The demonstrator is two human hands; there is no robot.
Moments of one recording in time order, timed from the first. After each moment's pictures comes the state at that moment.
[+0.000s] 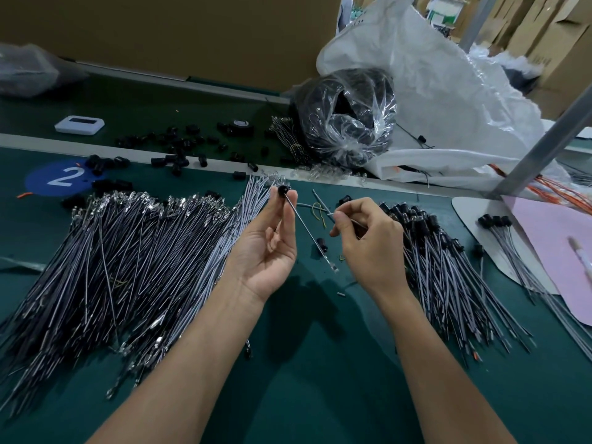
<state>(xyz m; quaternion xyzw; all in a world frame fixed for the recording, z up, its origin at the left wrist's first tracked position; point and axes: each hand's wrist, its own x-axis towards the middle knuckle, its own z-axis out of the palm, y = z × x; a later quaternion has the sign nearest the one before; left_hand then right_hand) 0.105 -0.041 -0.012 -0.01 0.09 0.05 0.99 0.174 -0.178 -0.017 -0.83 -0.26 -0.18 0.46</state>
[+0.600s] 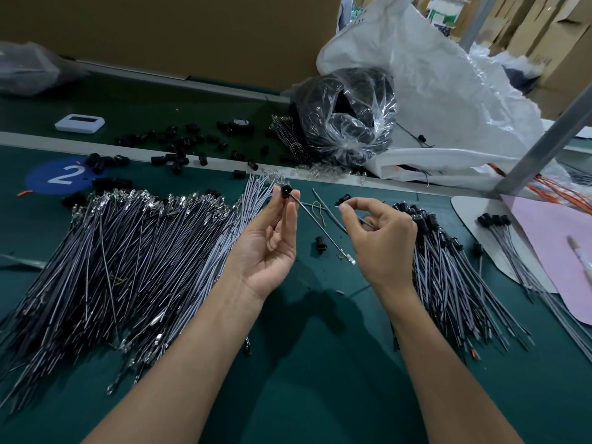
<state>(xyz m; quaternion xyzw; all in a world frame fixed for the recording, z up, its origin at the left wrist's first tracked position) 0.105 -0.041 -0.013 0.02 0.10 0.06 0.99 0.177 -0.182 -0.013 -0.80 -0.23 -0.23 0.49</state>
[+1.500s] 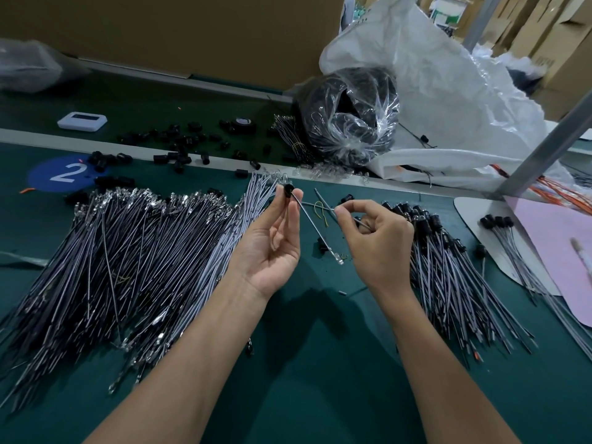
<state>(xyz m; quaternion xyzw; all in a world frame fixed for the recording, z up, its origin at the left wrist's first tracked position) 0.105 -0.042 -0.011 0.00 0.09 0.05 0.99 0.176 -0.178 -0.018 -0.81 -0.25 -0.24 0.47</state>
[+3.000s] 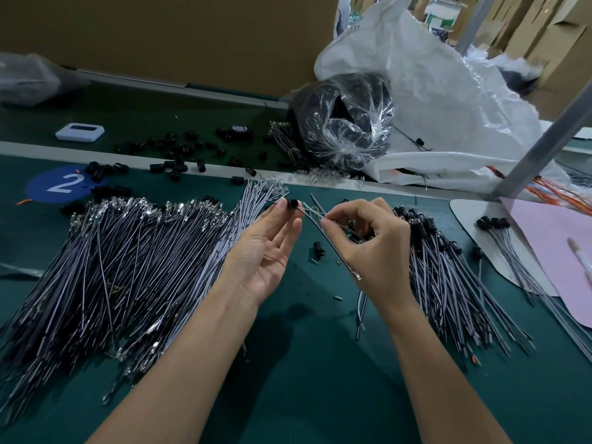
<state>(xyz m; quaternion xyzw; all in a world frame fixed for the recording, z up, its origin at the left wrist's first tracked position) 0.110 -0.041 -0.017 0.20 0.15 0.12 0.96 0.161 -0.181 0.000 -0.77 -0.35 -0.26 0.47</state>
